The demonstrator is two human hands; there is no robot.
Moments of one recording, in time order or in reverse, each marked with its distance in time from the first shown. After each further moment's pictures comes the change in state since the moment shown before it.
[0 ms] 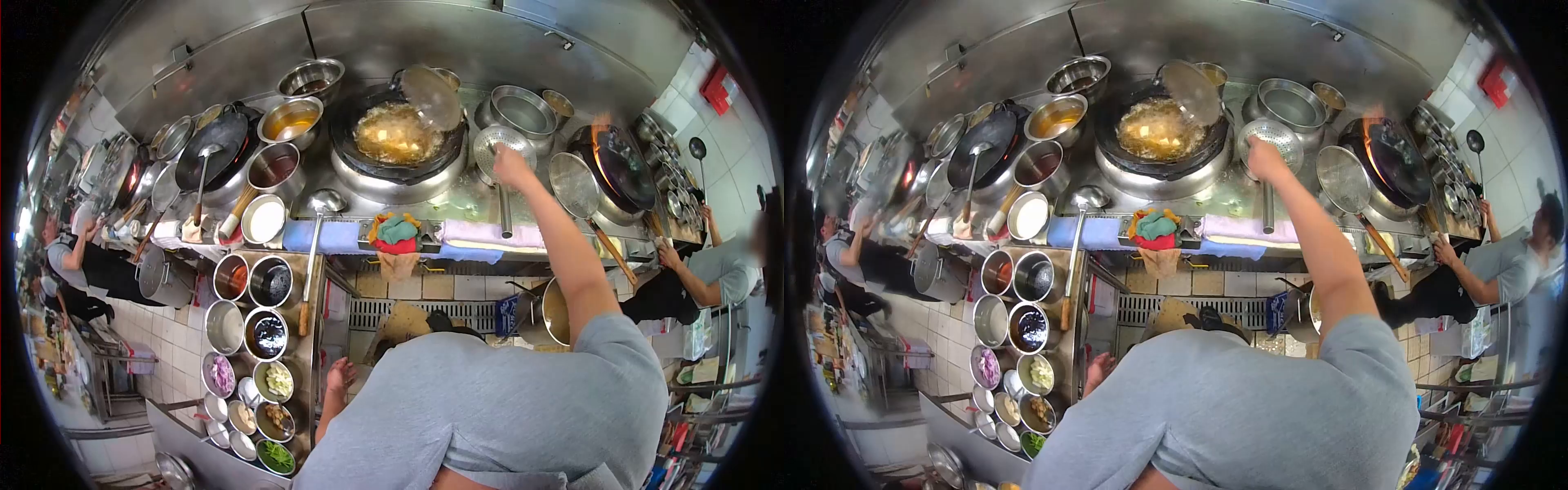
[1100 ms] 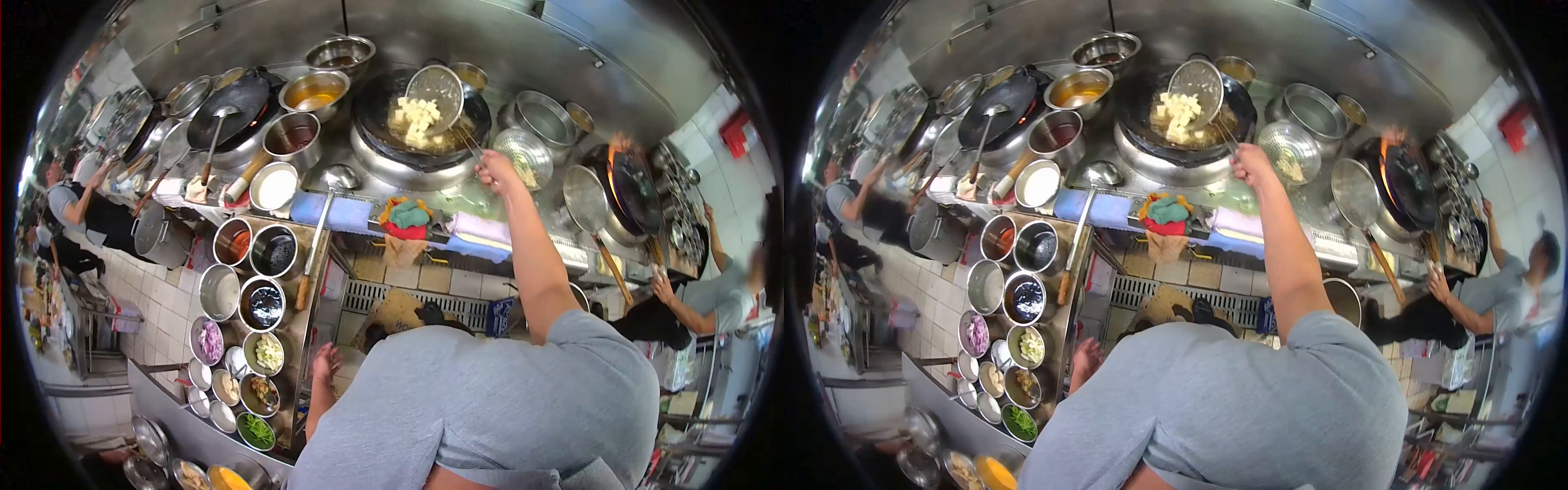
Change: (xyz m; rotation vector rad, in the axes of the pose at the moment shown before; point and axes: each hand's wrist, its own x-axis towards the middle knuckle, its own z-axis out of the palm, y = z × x) left_hand -0.005 -0.017 -0.026 -0.109 0.123 -0.077; right_hand 0.023 -0.034 0.084 1.209 -0.297 0.577
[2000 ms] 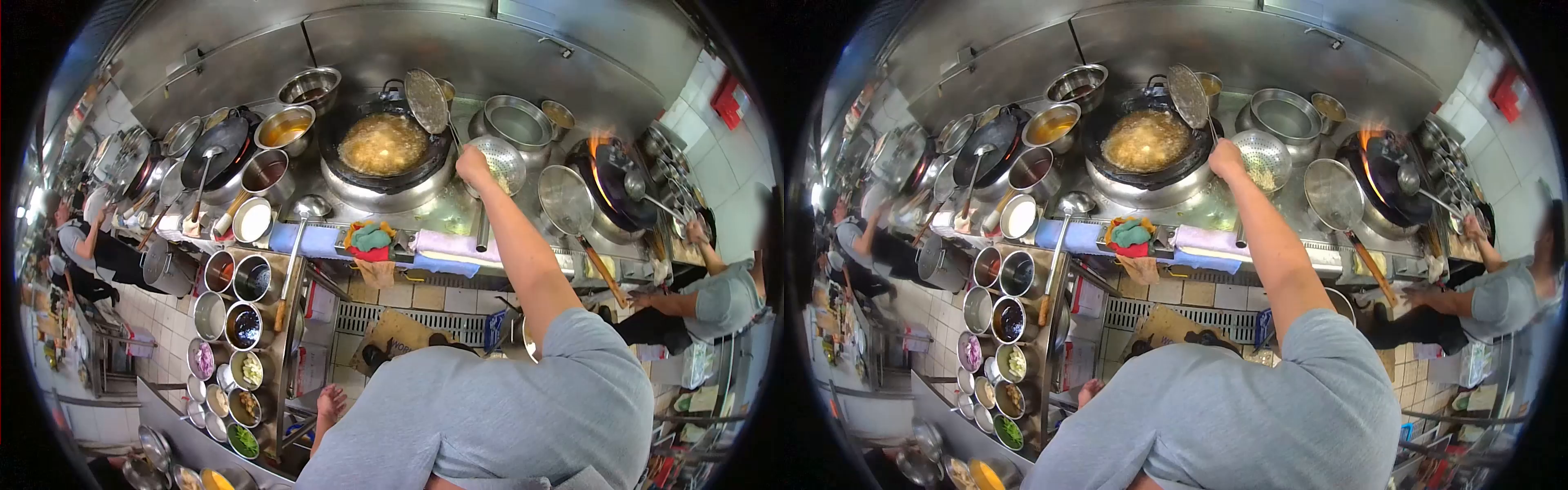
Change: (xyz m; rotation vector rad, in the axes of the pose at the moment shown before) left_hand -0.064 -0.071 0.047 0.089 0.073 0.038; right_hand 0.043 -0.032 -0.081 -0.990 0.312 -0.503
